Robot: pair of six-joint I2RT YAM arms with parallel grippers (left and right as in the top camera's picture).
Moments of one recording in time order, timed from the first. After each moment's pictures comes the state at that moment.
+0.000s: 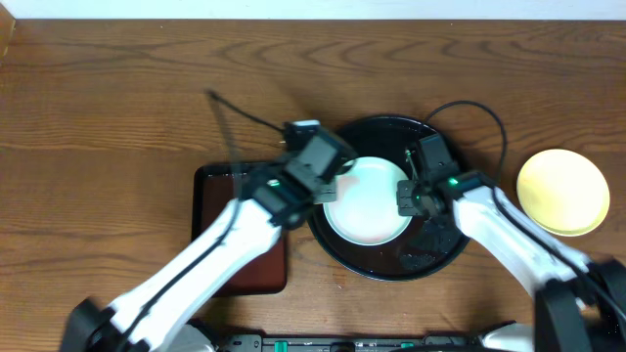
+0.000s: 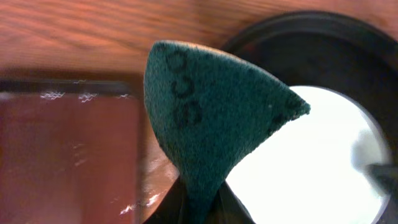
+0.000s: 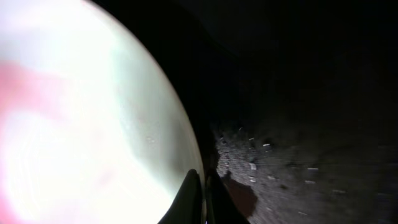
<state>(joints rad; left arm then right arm) -0.68 1.42 1.13 -0.79 -0.26 -0.72 0.38 1.51 0.84 -0.54 0.04 0.32</state>
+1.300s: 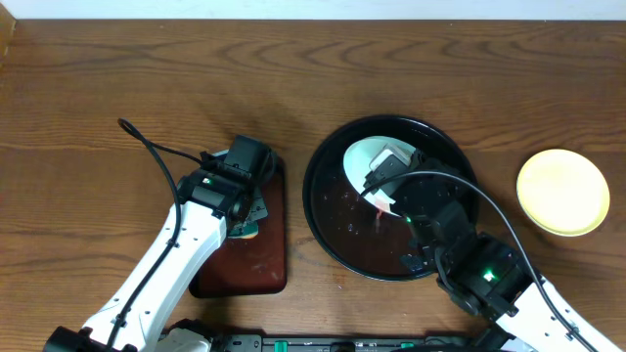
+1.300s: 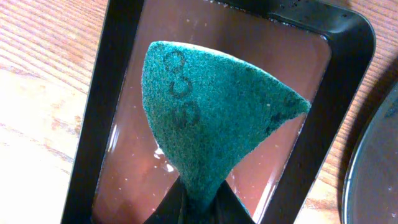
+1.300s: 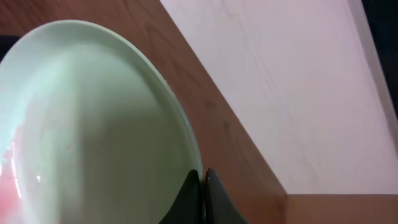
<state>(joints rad) -0.37 1.34 0.95 -0.99 -0.21 -0.70 0.78 1.02 0.84 -0.38 0.67 -0.60</state>
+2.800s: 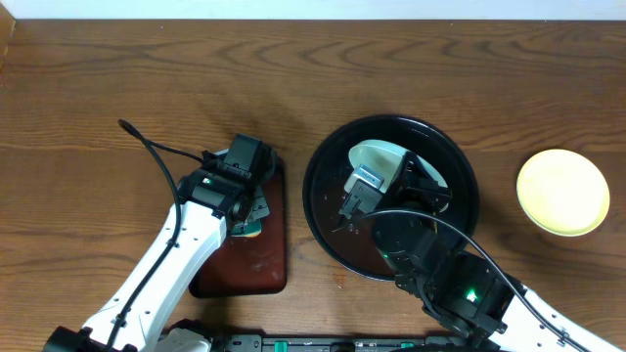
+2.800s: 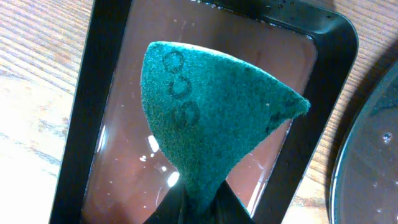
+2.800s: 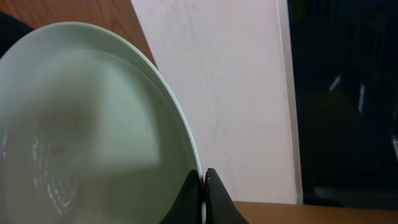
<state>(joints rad) -0.37 1.34 0.95 -0.97 -0.19 -0.70 0.99 1.03 0.84 -0.29 0.98 -0.87</state>
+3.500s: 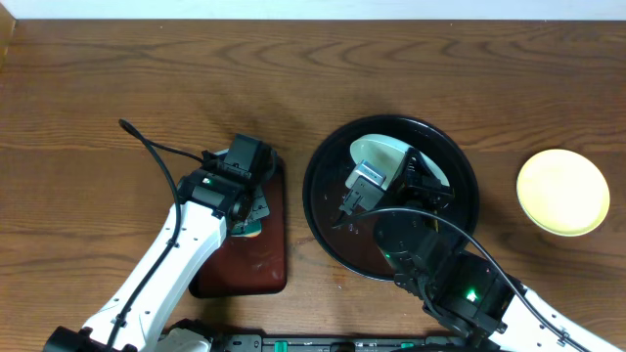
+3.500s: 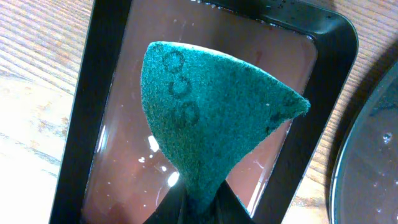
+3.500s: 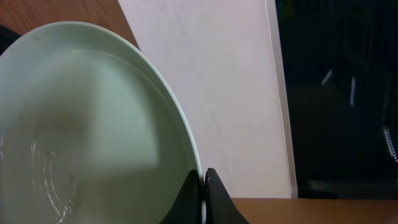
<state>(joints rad) -0.37 1.34 0.95 -0.97 -0.19 -0.70 0.99 1.03 0.84 -0.25 1.01 -0.88</state>
